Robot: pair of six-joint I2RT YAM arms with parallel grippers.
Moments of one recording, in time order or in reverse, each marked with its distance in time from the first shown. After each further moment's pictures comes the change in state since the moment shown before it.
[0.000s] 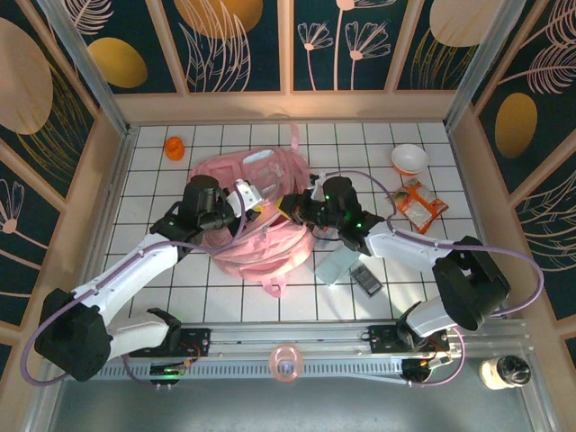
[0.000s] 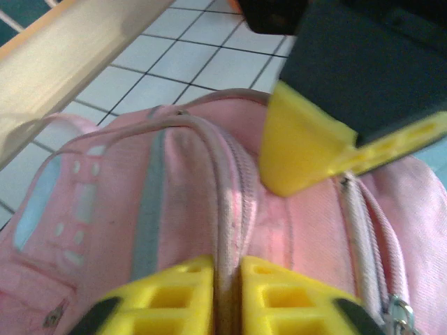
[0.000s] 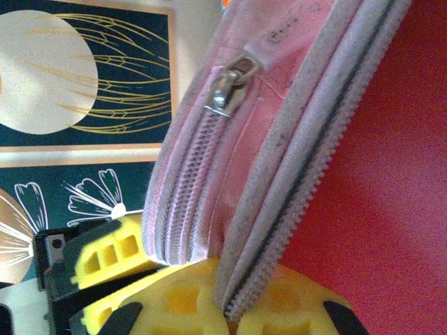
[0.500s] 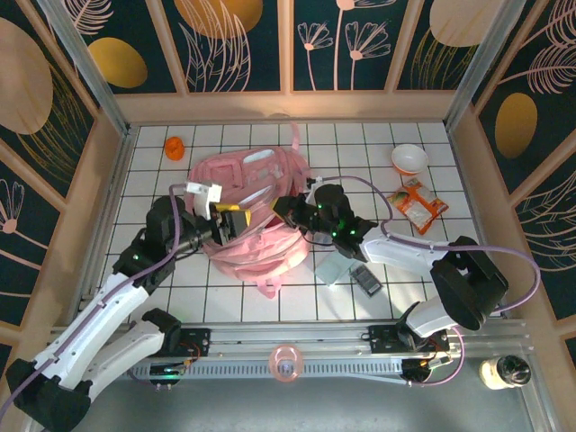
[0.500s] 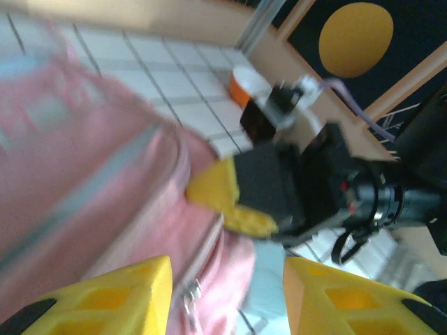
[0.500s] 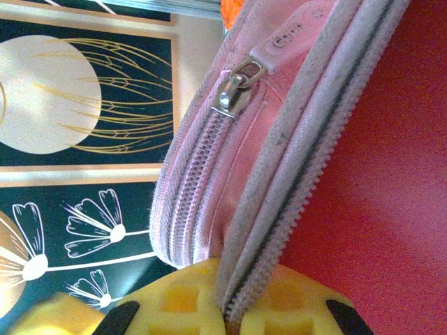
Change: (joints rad) left arm -0.003 -0.381 -0.129 -0.092 0.046 -0.922; right arm 0.082 0.005 -0.002 0.034 0.159 0.026
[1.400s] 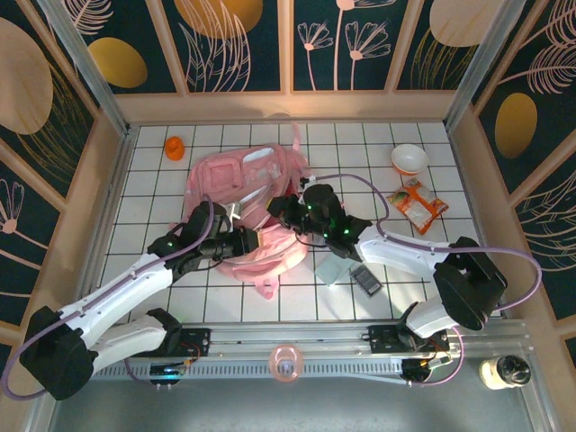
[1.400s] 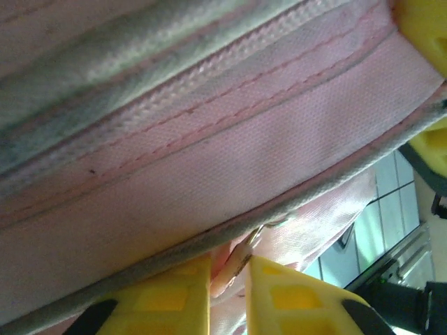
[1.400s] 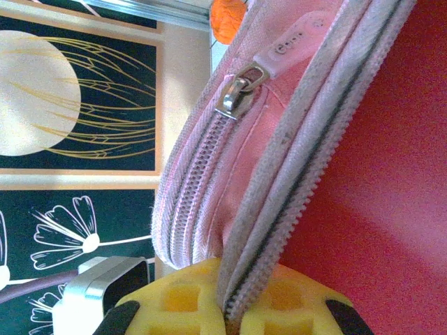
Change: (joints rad) left arm -0.124 0.243 0.003 -0.127 -0.114 -0.270; right arm 0.070 0.002 0.084 -0.137 0.124 -0.057
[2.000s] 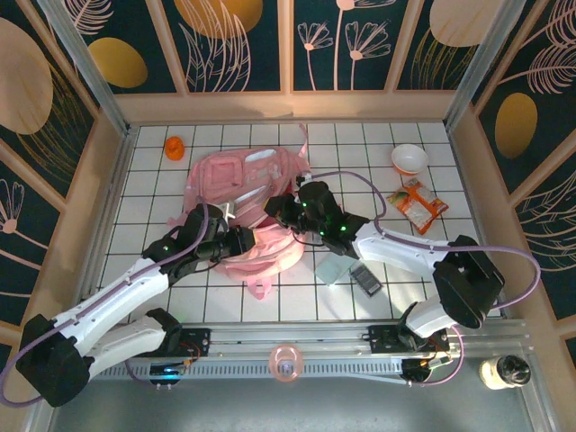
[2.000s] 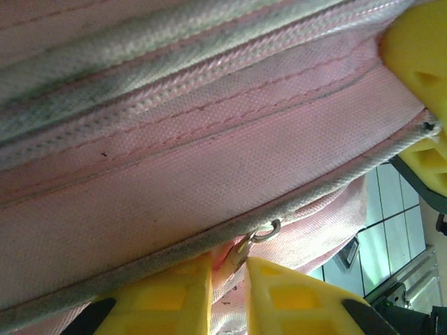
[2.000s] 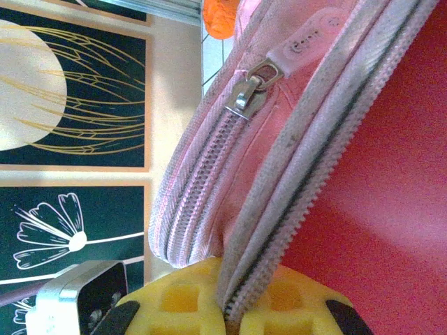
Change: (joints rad) left arm -0.005 -0.050 -0.026 -0.002 -0.070 -0.036; right arm 0.012 0.017 0.044 -0.068 0.008 -0.024
